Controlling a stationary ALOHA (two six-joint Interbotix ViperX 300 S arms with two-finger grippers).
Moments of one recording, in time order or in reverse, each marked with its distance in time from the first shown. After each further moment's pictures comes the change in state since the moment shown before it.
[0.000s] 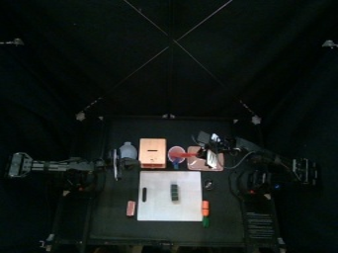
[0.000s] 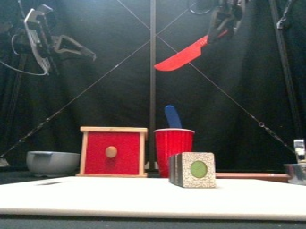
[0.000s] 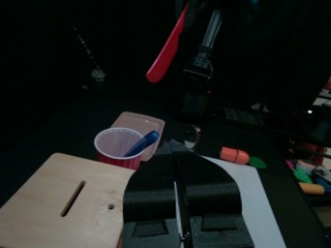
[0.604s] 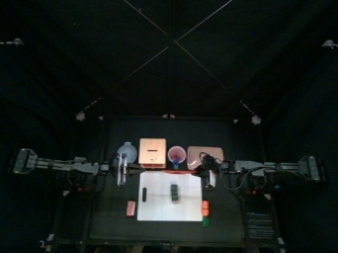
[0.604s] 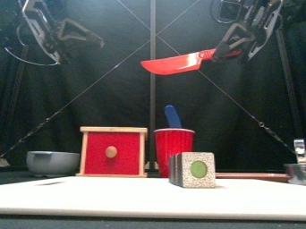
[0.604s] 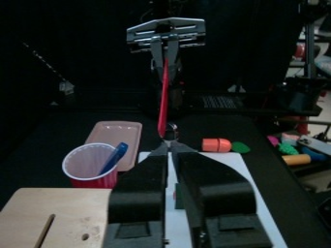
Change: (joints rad) left arm -0.080 0.112 -0.086 0.147 0.002 0.002; right arm 0.227 -0.132 0.552 0.023 -0.765 0.000
